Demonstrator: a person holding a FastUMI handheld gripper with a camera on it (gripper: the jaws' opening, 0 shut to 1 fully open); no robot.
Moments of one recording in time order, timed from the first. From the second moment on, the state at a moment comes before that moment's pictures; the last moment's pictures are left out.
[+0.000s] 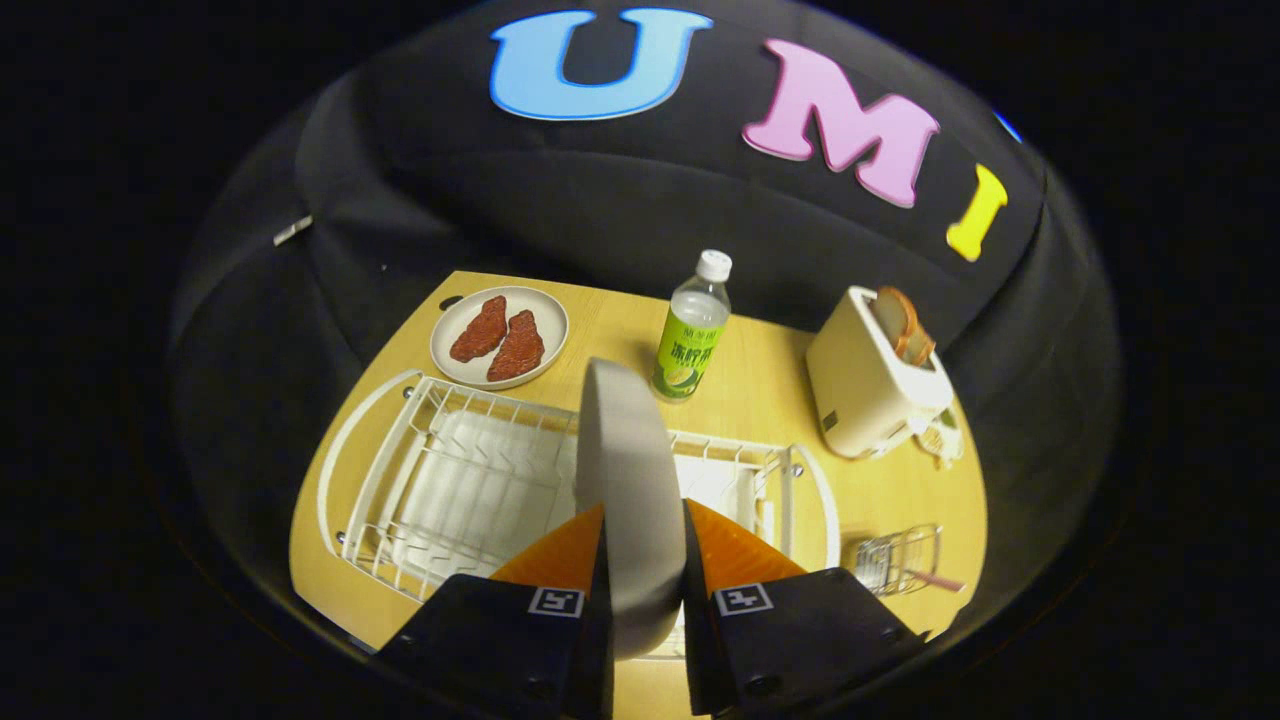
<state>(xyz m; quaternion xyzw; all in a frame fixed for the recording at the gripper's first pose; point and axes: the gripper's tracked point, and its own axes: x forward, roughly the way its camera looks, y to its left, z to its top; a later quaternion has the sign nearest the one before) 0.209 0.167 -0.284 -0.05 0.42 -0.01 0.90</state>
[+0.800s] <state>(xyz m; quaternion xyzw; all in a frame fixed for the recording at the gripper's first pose) 0.168 0.126 -0.271 0.19 0.43 0.00 0.88</state>
